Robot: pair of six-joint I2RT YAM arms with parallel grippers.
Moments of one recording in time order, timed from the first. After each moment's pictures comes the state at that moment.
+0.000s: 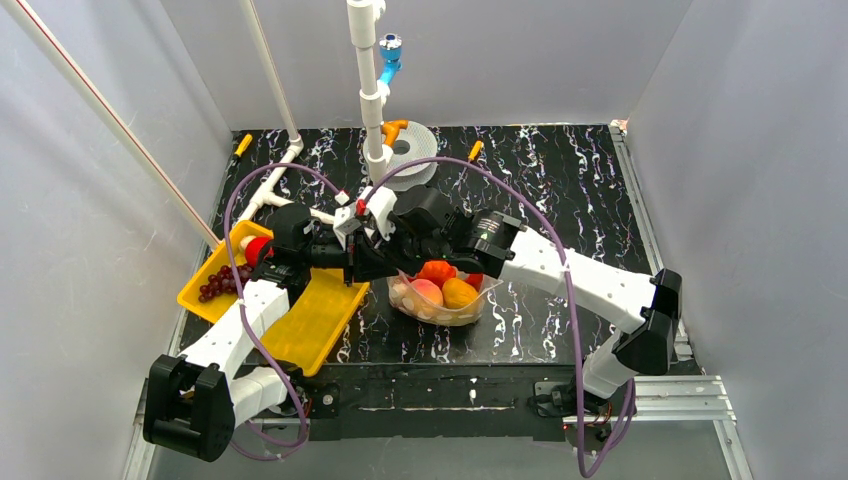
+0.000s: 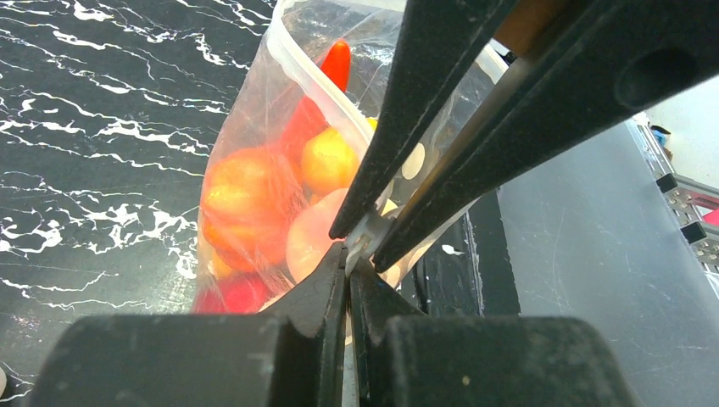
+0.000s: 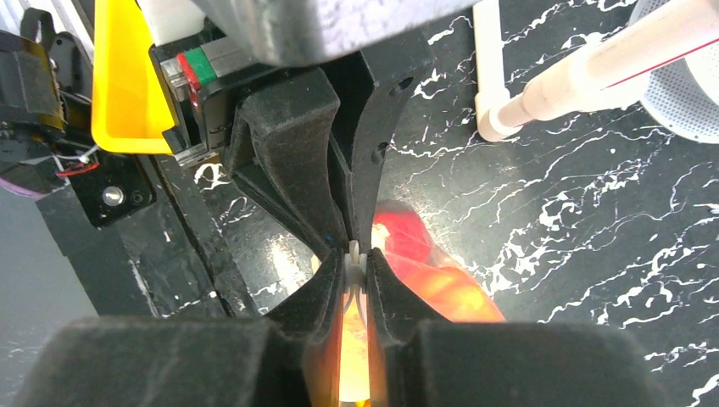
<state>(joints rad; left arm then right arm) -0.27 1.08 0.63 0.13 1.26 -0.02 1.14 1.58 1.62 -0.69 0.00 -0.02</state>
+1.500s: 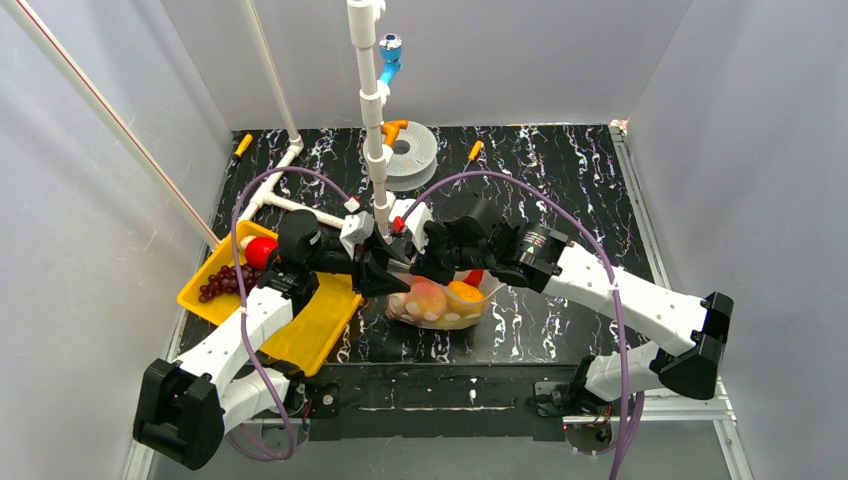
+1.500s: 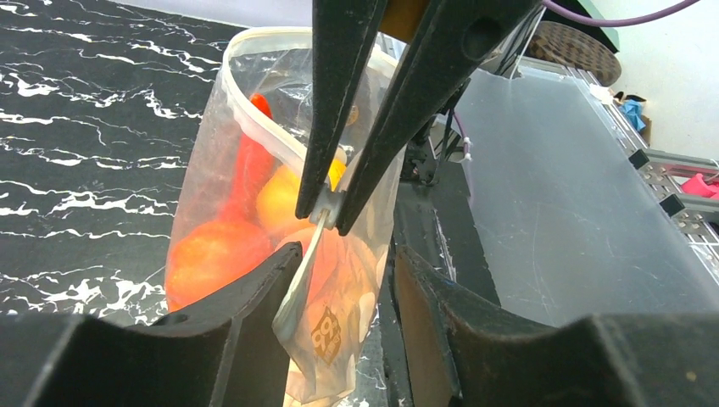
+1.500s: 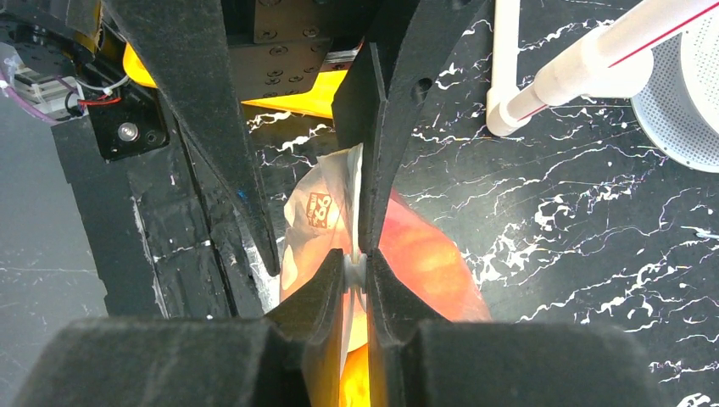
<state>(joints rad) -0.40 1.04 0.62 0.30 1.26 -0.11 1.09 1.35 1.38 -0.62 -0.14 -0.16</state>
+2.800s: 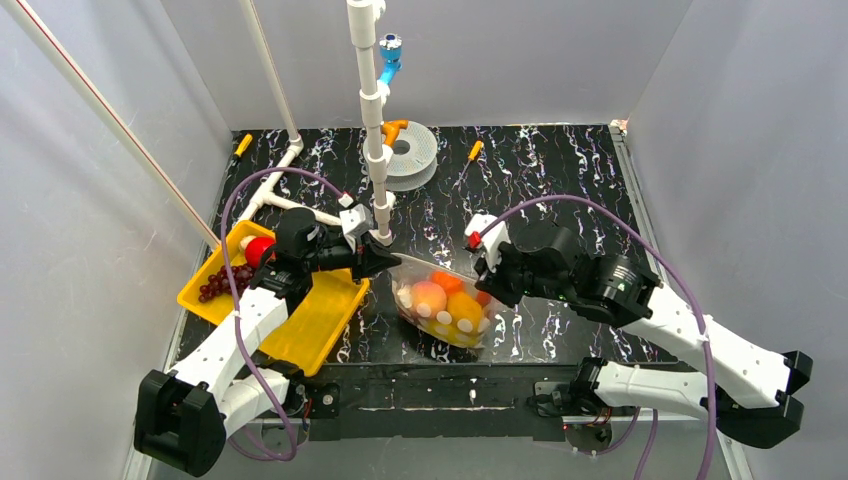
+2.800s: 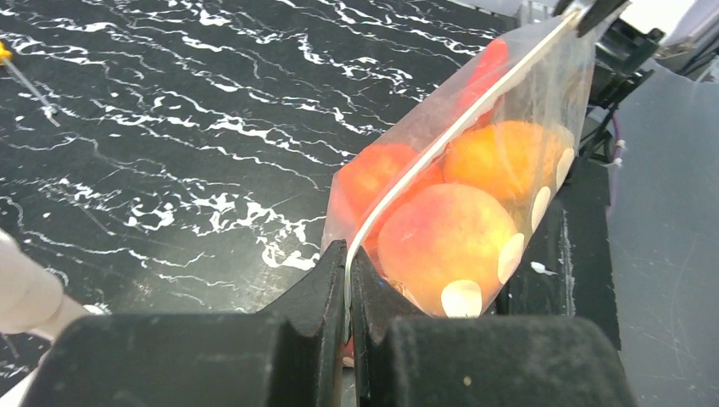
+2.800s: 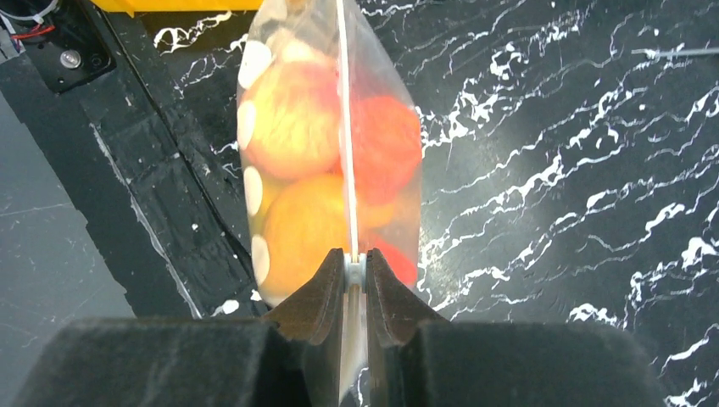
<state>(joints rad) -0.35 1.01 0.64 0.06 0.96 0.09 1.05 0.97 1.18 -0.83 0.00 -0.08</state>
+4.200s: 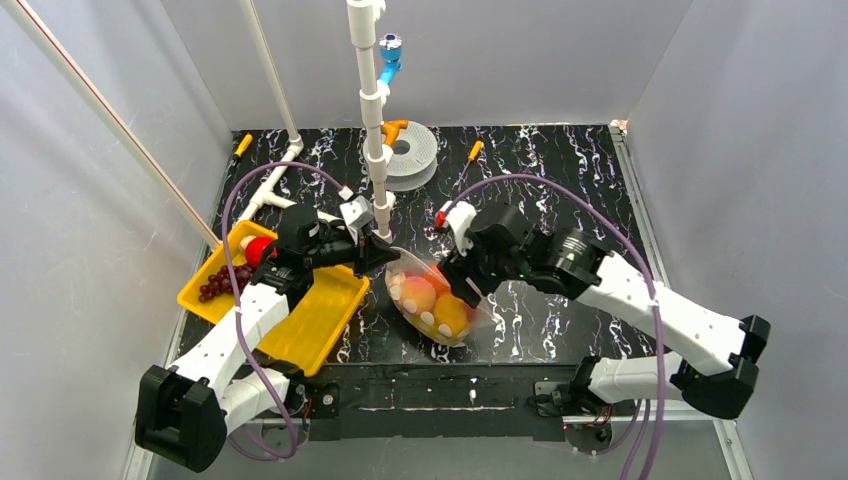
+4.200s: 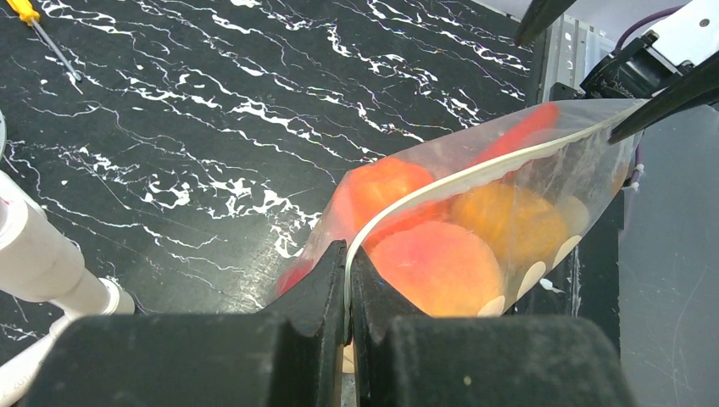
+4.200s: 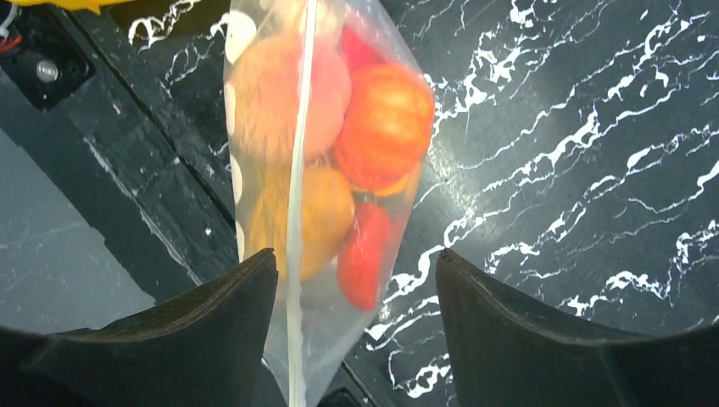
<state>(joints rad) -0.35 1.03 0.67 0.03 0.88 0.05 1.04 1.17 1.32 -0.95 0.03 0.04</state>
